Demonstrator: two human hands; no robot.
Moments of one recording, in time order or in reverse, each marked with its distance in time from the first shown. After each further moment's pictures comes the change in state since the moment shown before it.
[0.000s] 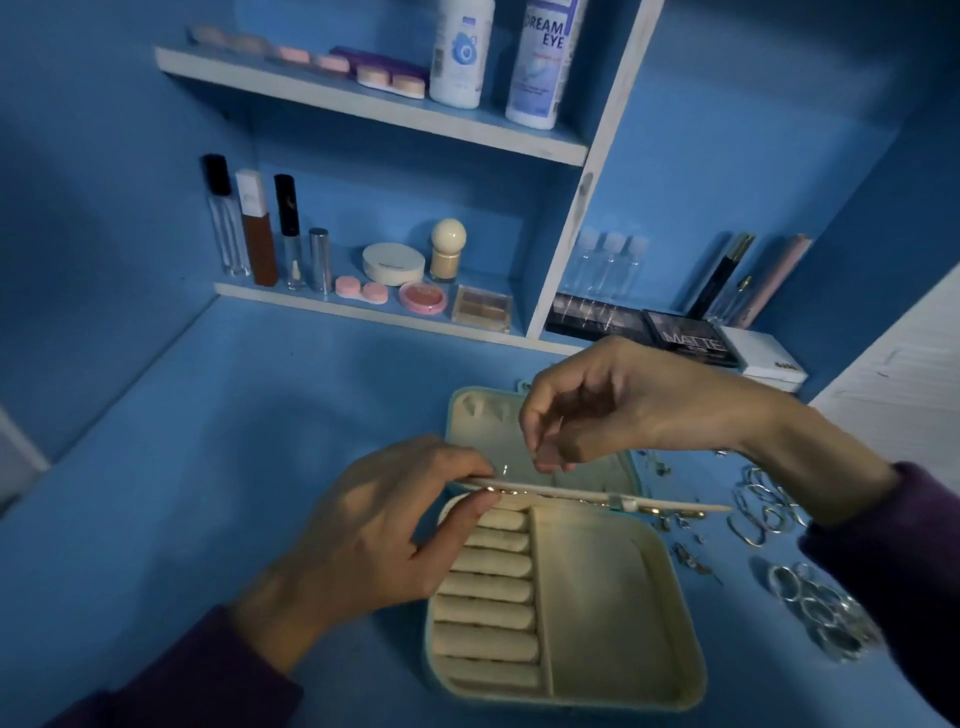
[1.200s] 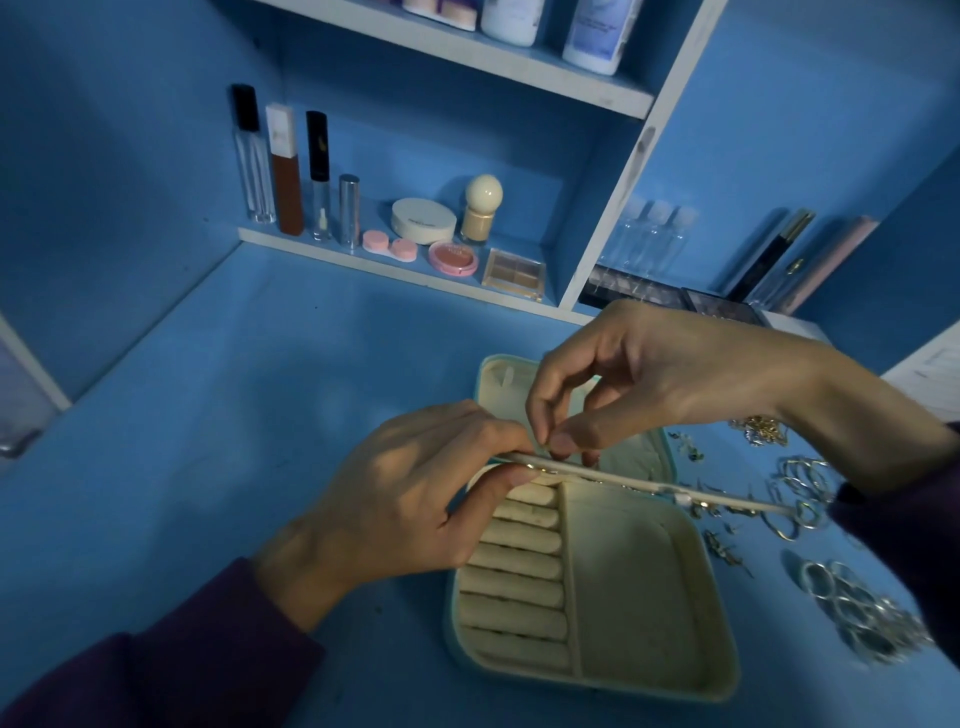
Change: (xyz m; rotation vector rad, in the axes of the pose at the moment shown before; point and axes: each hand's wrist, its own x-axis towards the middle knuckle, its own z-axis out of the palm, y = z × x) left_hand 0.001 -0.003 0.000 -0.043 -0.010 0.055; right_hand 0.018 -0.024 0.007 -0.146 -0.168 0.074
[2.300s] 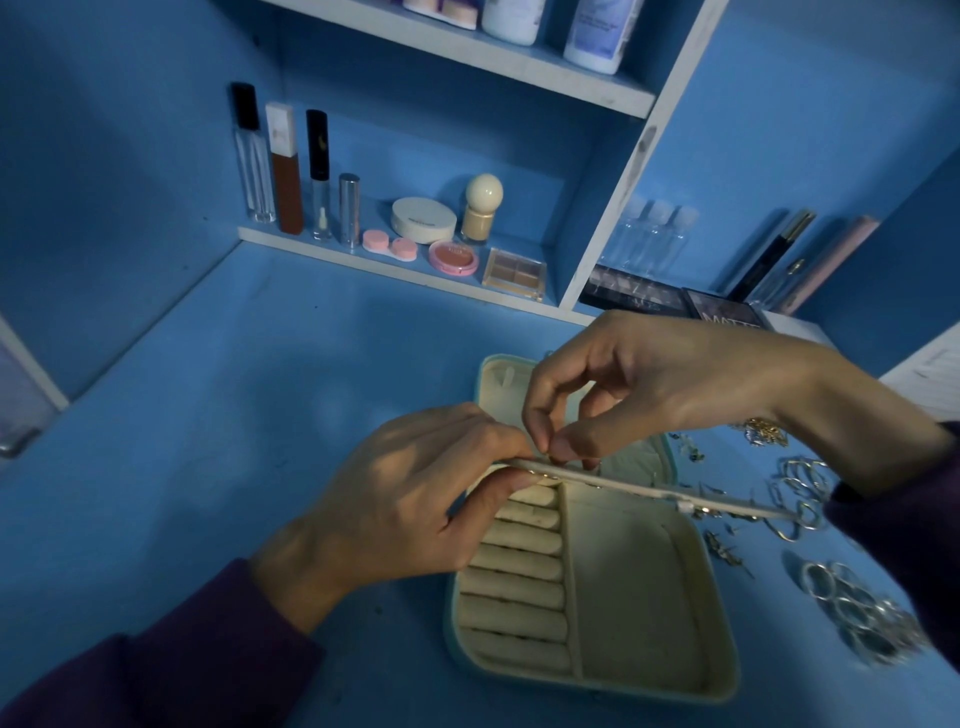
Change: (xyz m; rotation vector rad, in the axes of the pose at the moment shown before) left_hand 0.000 0.000 0.000 -0.011 0.005 0.020; right_hand 0.002 -0.003 0.002 -0.021 -0.063 0.028
